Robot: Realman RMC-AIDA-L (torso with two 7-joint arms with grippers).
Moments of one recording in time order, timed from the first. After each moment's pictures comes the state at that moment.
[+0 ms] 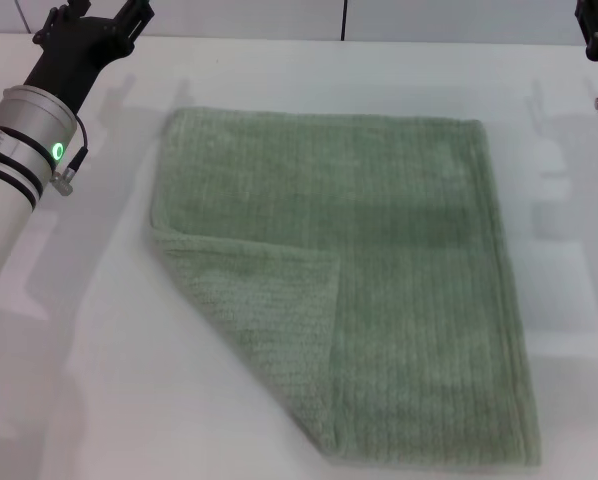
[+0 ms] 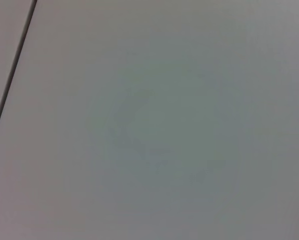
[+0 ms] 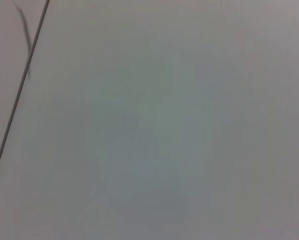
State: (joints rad) left arm -0.73 -2.08 0.64 -0.04 0.75 1.06 -0.52; right arm 0.58 2.08 -2.28 -0.33 1.16 -1.06 -0.38
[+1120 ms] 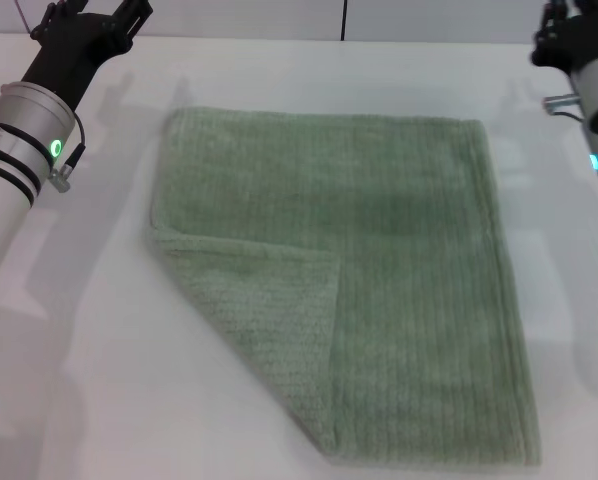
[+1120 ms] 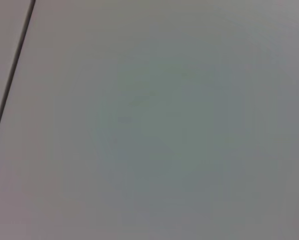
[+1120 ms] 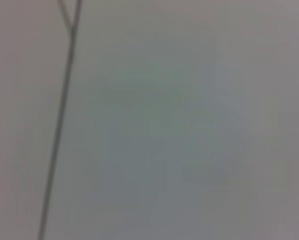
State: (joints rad) left arm -0.74 -2.08 0.64 -0.03 0.75 1.06 -0.51; right arm 0.59 2.08 -2.26 -0.48 1.16 -0.86 -0.43
